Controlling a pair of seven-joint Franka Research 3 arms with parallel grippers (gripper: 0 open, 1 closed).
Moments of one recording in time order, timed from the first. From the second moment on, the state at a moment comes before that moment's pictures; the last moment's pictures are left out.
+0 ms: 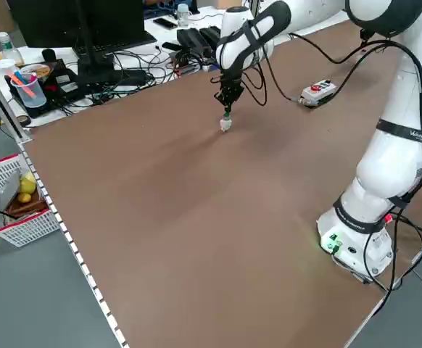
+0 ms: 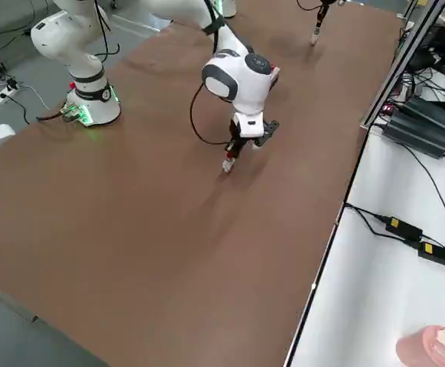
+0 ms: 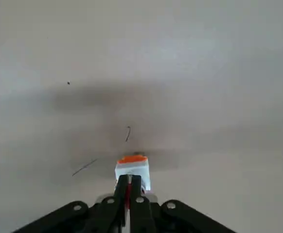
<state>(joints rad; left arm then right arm) -0.02 0.31 -0.02 -2.11 -0.04 2.41 0.00 -0.04 0.43 0.04 -1.90 -0.02 2.24 0.14</state>
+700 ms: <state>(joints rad) -0.01 0.33 -0.02 -2.11 -0.04 2.45 0.00 -0.05 0.43 0.03 -1.90 -0.02 2.24 0.15</state>
